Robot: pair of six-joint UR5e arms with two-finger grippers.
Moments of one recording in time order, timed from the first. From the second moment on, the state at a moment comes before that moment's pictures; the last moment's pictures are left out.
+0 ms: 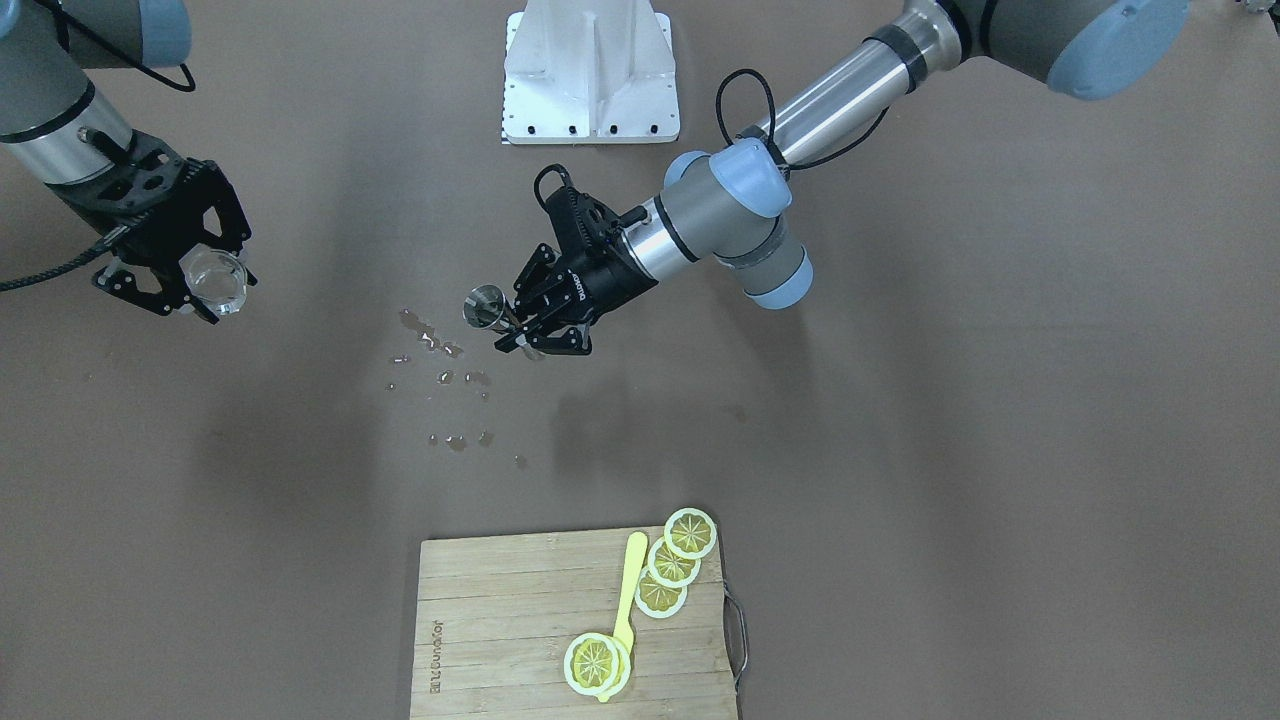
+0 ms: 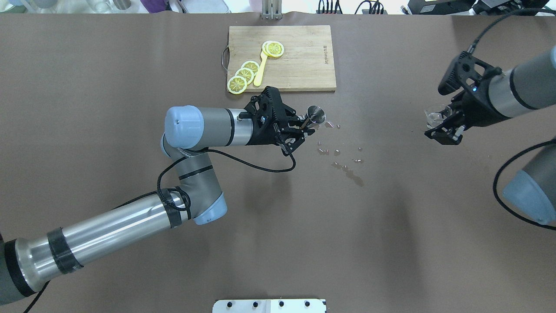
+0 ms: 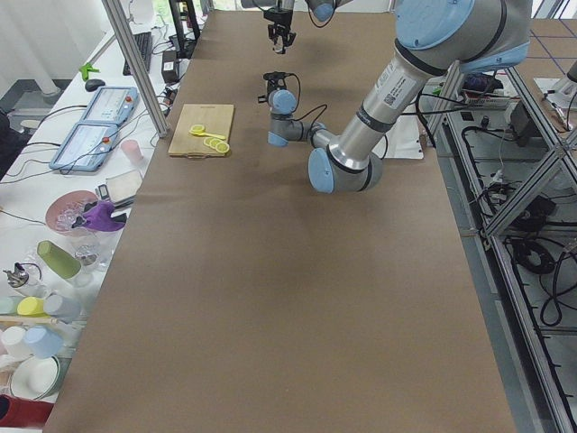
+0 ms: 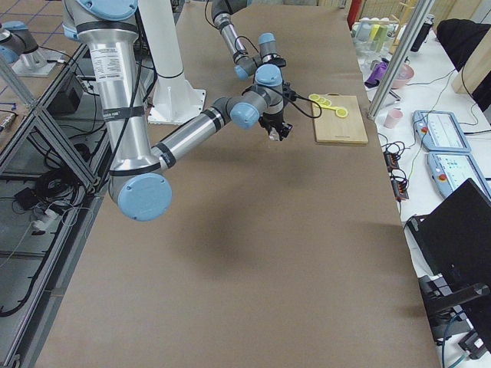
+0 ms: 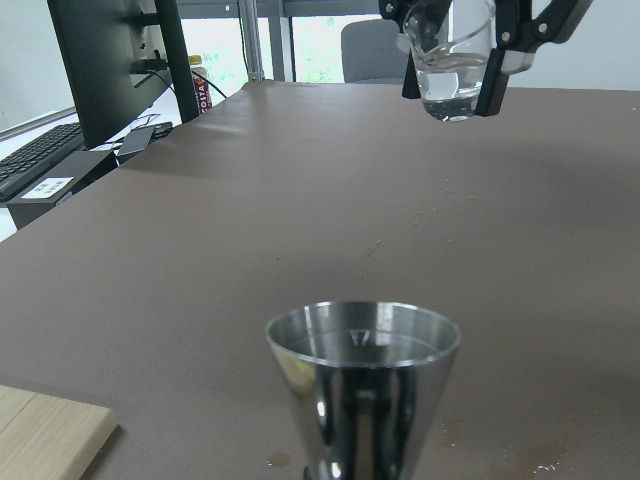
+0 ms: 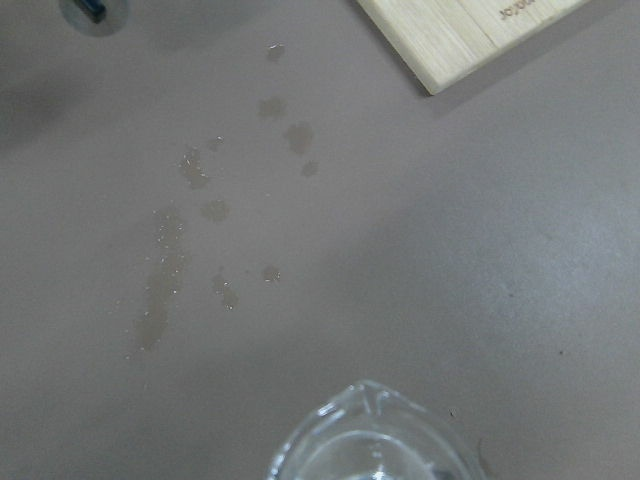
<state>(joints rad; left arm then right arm) -0.54 -2.41 -1.09 -3.03 -1.82 -0.21 0.93 -1.50 2.01 -1.22 2.13 0.03</state>
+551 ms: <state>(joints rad) -0.57 -2.24 -1.24 -3.04 -1.81 -0.22 0.96 -1.69 1.94 -0.83 2.11 0.27</state>
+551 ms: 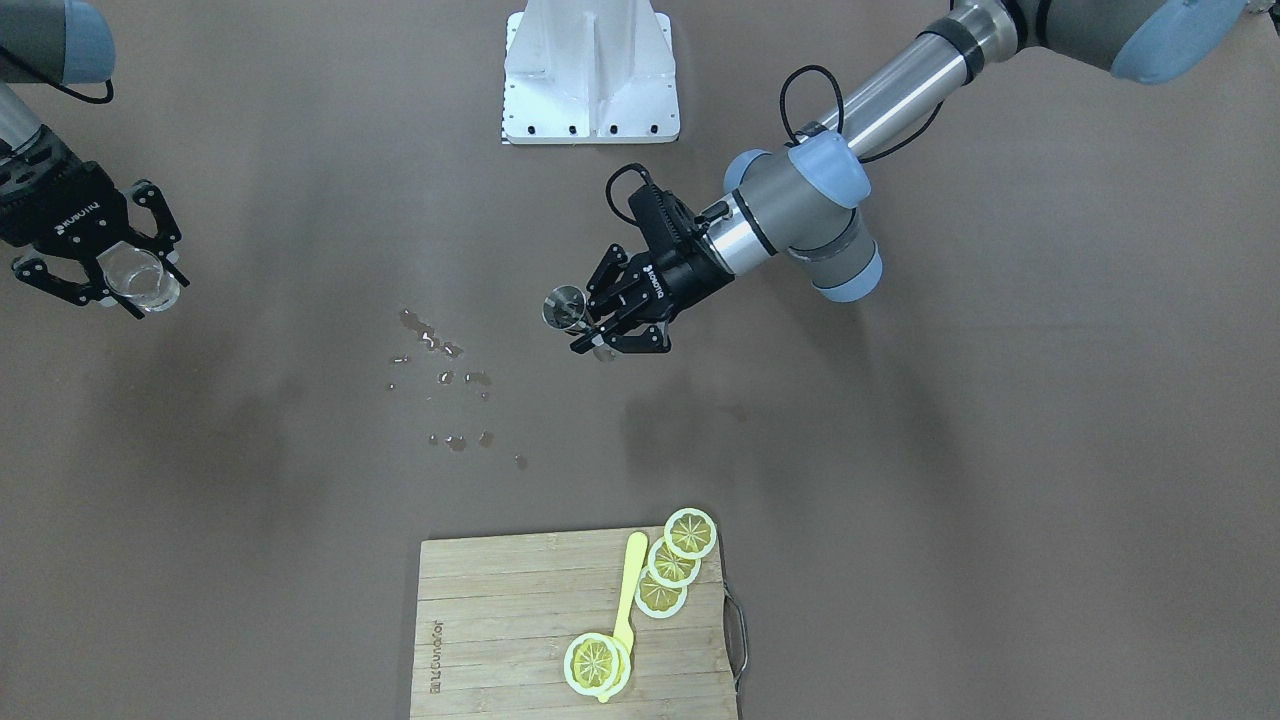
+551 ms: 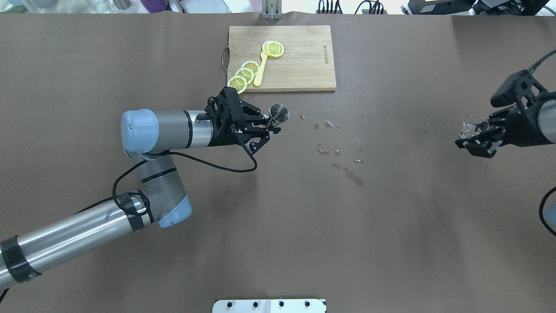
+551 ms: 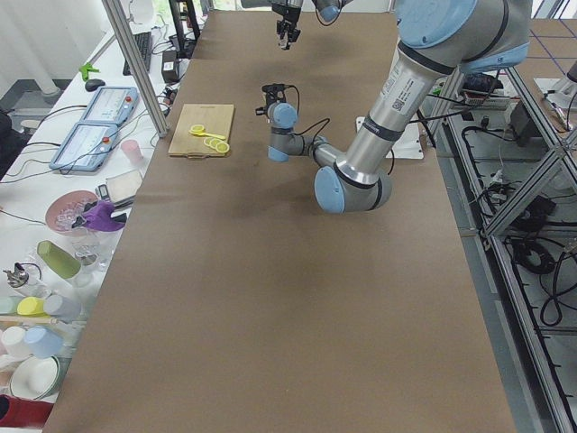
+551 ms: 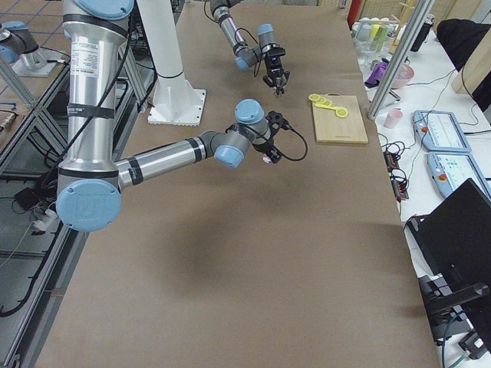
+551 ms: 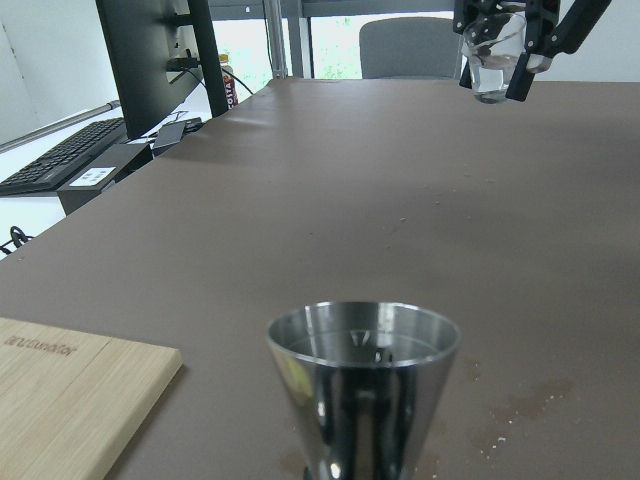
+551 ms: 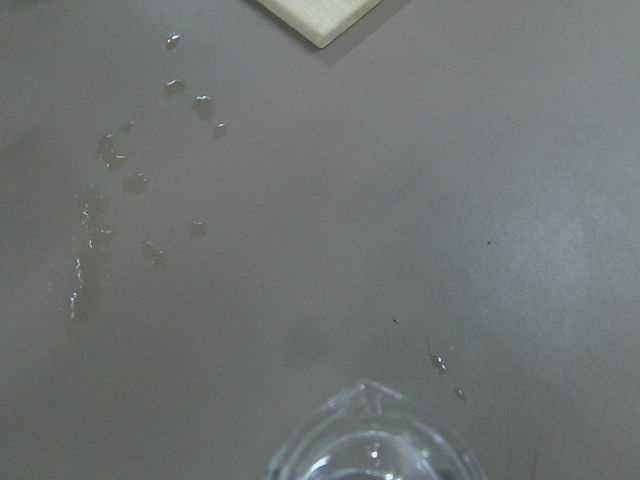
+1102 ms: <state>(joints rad) -0.59 -2.08 -1.34 -3.13 -1.74 -0.29 0.96 -1.79 1.69 -0.35 2.06 0.43</state>
